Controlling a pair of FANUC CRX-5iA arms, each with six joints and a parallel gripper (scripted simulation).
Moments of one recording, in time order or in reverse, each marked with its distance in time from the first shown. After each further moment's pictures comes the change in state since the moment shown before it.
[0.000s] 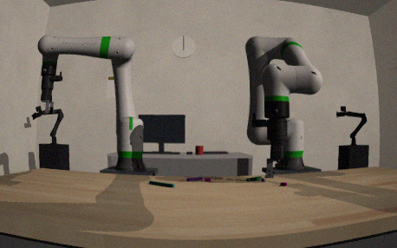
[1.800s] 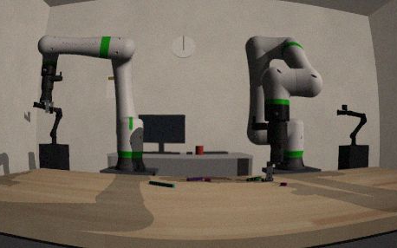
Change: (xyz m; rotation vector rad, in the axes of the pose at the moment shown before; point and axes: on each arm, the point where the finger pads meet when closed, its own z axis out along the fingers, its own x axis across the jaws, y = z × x) left arm 0.000 0.000 0.011 0.000 0.000 0.000; right arm 0.000 0.000 0.000 0.000 0.000 0.000
